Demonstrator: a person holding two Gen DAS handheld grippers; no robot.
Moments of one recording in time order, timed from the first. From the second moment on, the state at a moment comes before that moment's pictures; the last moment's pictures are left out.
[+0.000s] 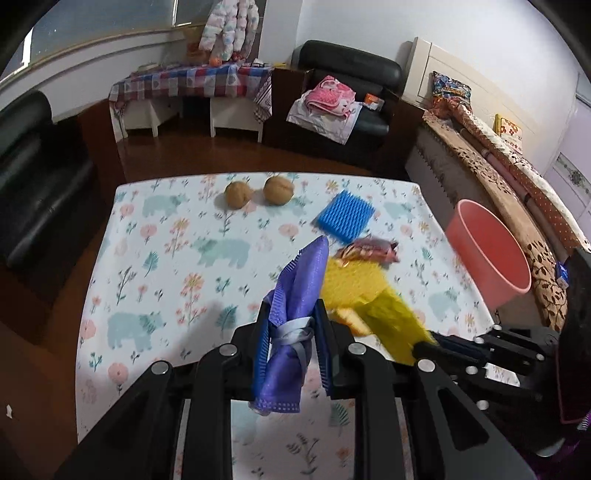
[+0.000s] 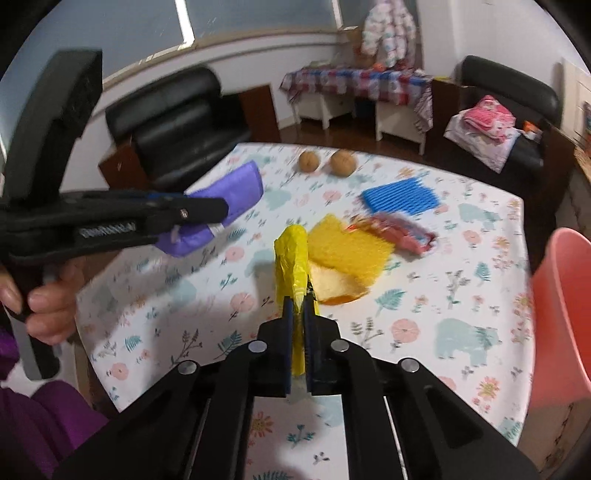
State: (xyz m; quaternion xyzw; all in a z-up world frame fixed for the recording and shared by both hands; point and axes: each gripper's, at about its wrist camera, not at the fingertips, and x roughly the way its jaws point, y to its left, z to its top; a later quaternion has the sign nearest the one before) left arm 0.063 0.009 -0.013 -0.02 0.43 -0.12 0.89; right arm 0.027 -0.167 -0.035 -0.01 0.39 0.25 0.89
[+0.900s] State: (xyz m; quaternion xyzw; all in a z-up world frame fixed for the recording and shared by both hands) left arm 0.105 -0.150 0.028 -0.02 0.38 -0.23 0.89; right arm 0.037 -0.366 0.002 0.15 0.31 -0.03 0.94
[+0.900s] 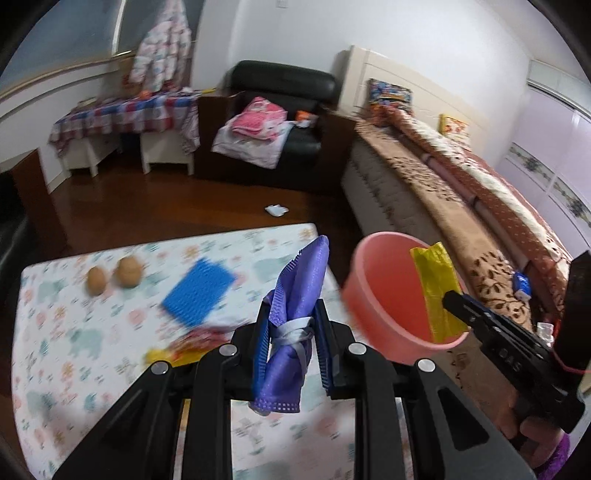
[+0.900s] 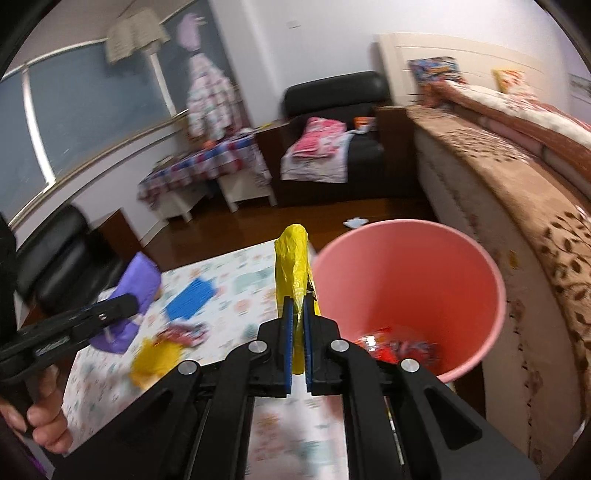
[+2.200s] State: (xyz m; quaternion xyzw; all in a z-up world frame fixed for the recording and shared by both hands) left arm 0.156 -0.307 -0.040 -0.02 0.45 -0.31 0.84; right arm 0.068 -0.450 -0.063 0.19 0.36 -0.12 0.91
